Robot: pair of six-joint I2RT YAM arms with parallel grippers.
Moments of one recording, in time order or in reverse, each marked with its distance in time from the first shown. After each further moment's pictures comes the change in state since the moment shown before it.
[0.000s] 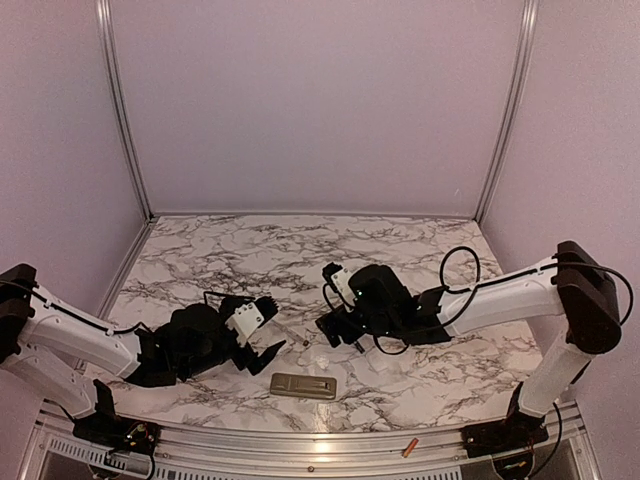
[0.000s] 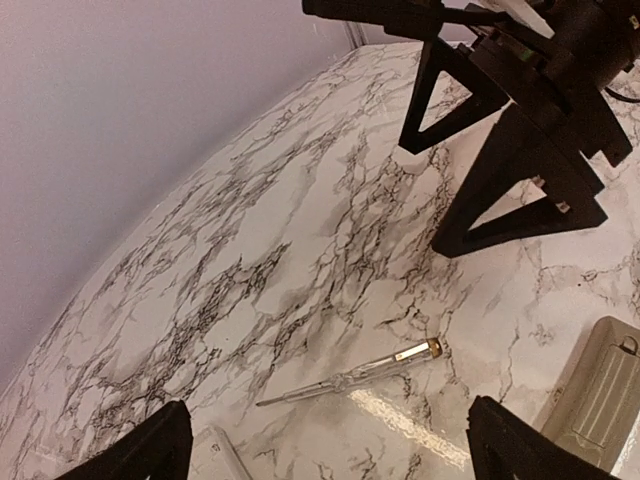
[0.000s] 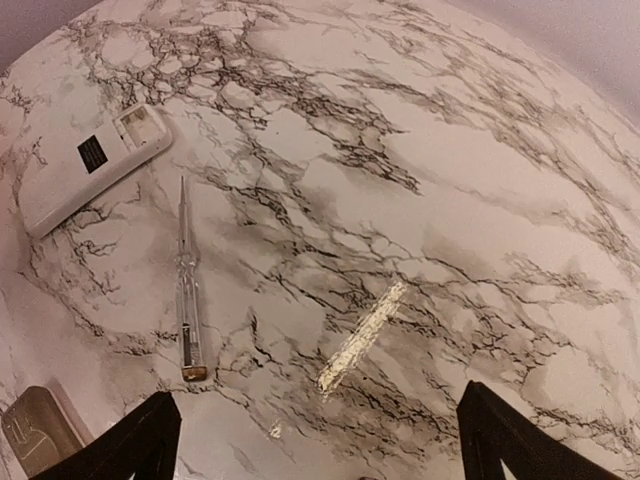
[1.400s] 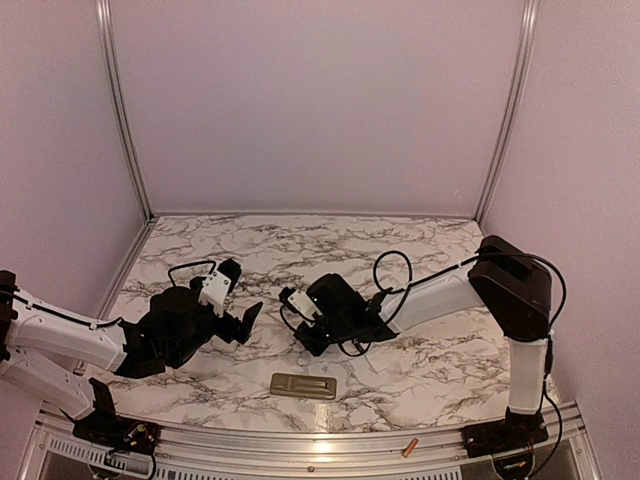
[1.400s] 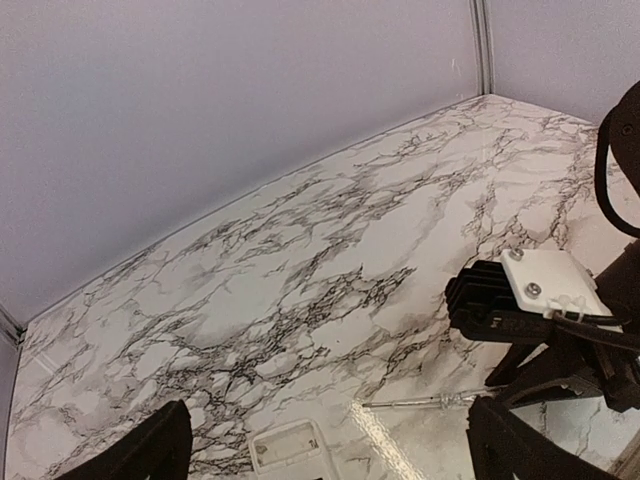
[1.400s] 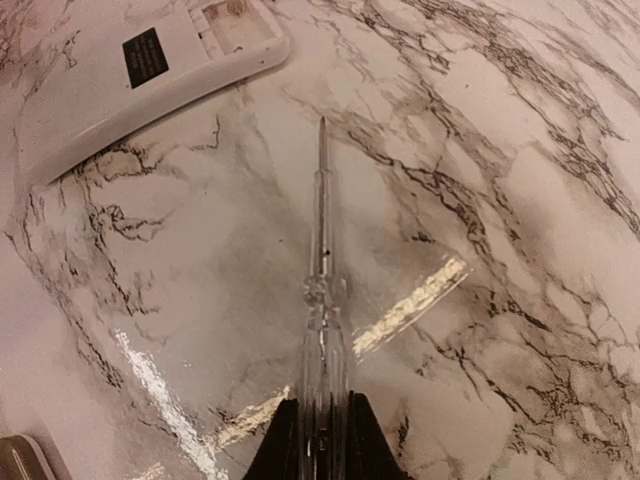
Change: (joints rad) left arm 0.124 -0.113 -0.028 0.025 -0.156 -0.168; right arm 0.001 0.380 0.266 -0.005 -0.262 -0.112
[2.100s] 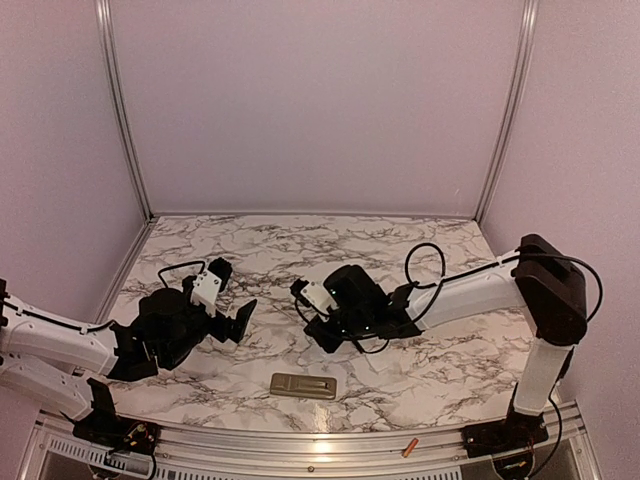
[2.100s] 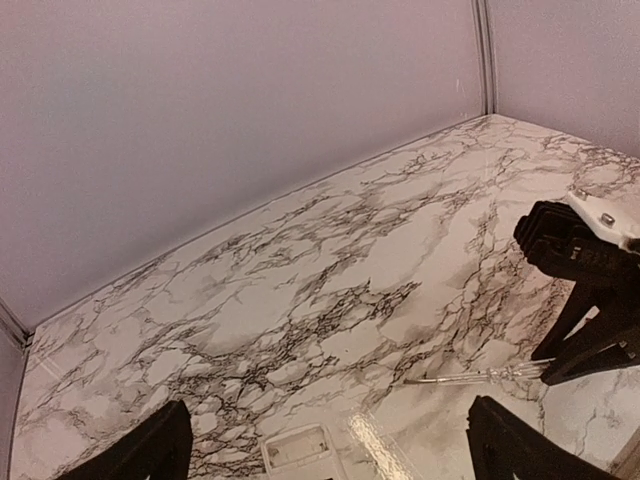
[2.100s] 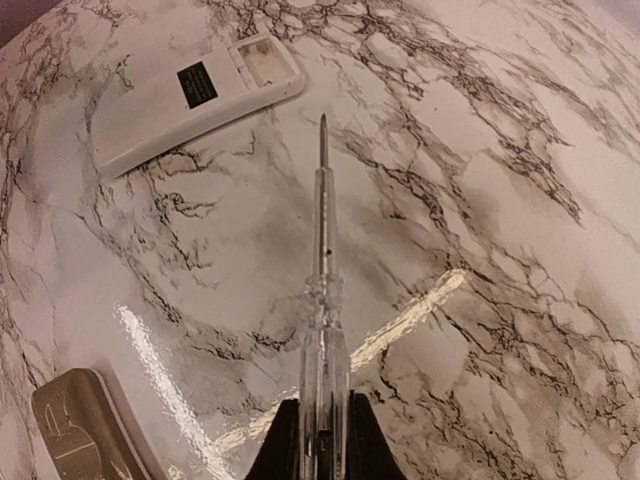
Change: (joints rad) left arm 0.000 -0.066 -0.038 0.024 -0.009 0.008; right arm 0.000 -0.175 -0.101 -0.043 -0.002 -0.001
